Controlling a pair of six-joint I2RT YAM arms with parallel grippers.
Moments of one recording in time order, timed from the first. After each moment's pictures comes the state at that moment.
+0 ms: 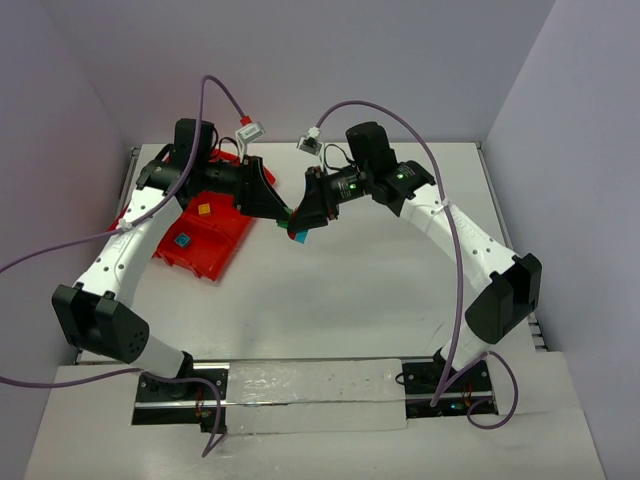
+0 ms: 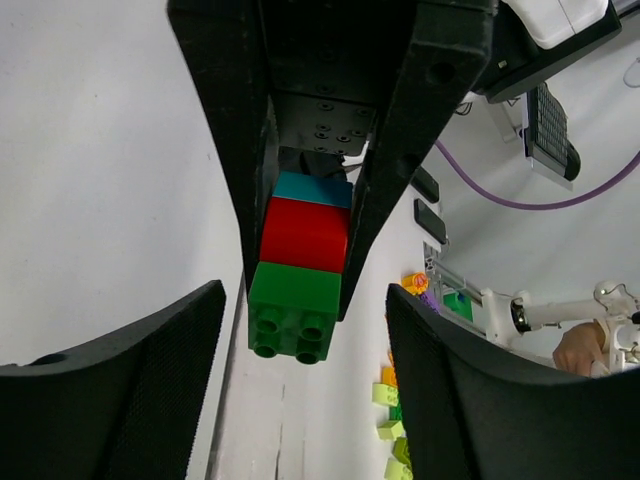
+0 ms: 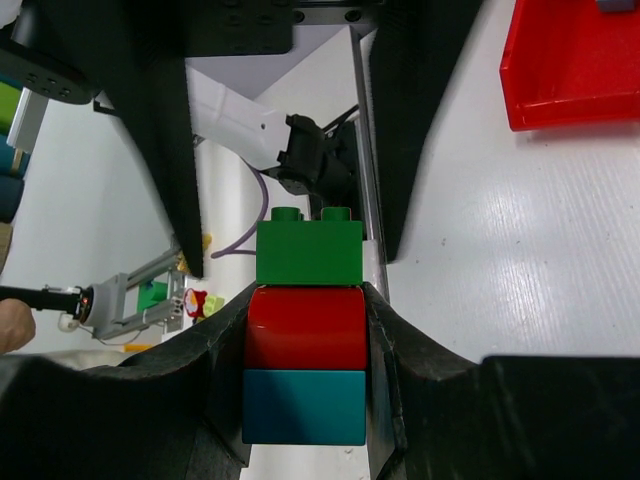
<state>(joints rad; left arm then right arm) -0.33 1.50 1.55 -0.72 1.29 -0.15 0.59 1.60 1.60 -0.55 -1.06 0.24</state>
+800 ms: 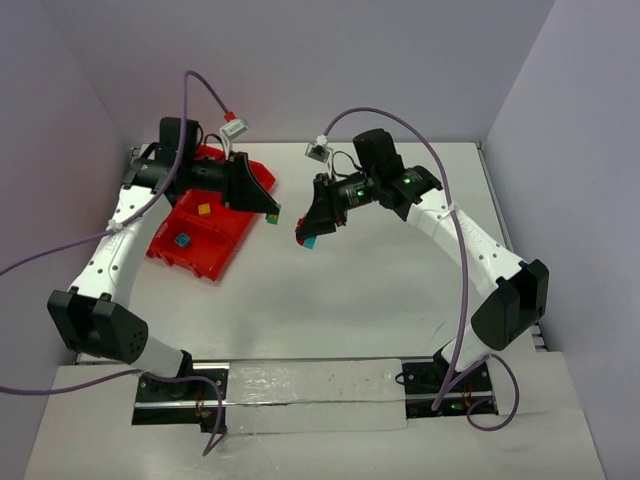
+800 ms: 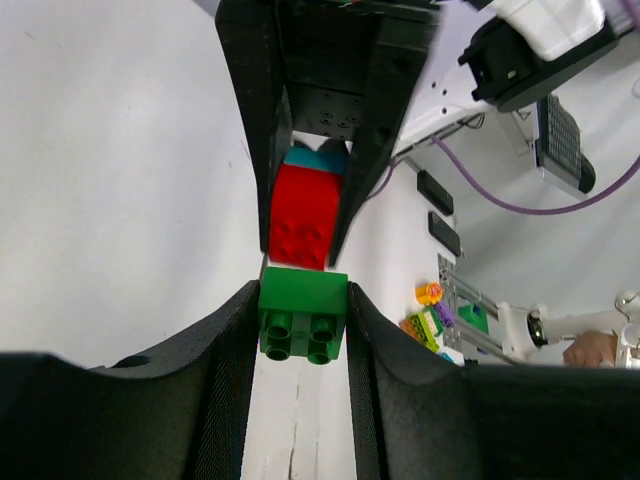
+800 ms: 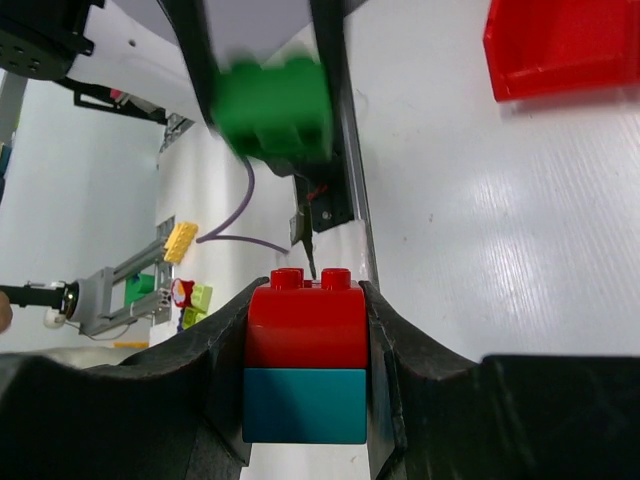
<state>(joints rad) -0.25 1.49 1.57 -0.78 1.31 -0.08 0.56 1.54 1.53 -0.60 -1.05 0.17</state>
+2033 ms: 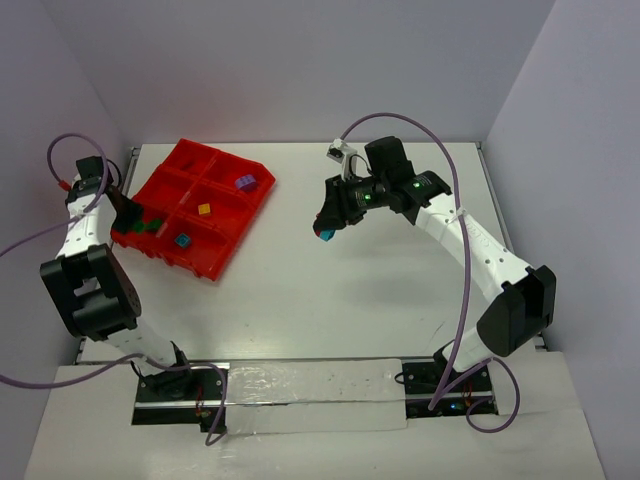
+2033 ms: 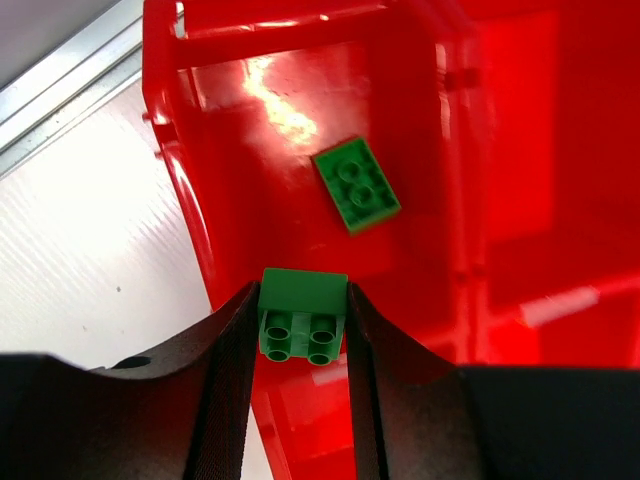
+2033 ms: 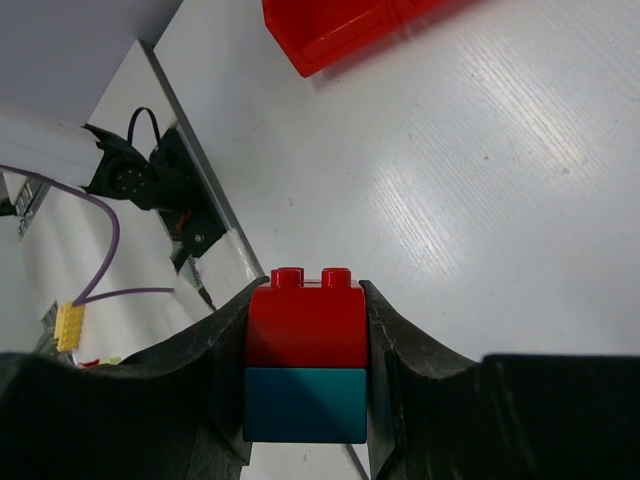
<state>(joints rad) 0.35 1.66 1.32 -0.64 -0.15 -0.62 0.51 1.50 1.45 -0.64 -0.68 0.17</state>
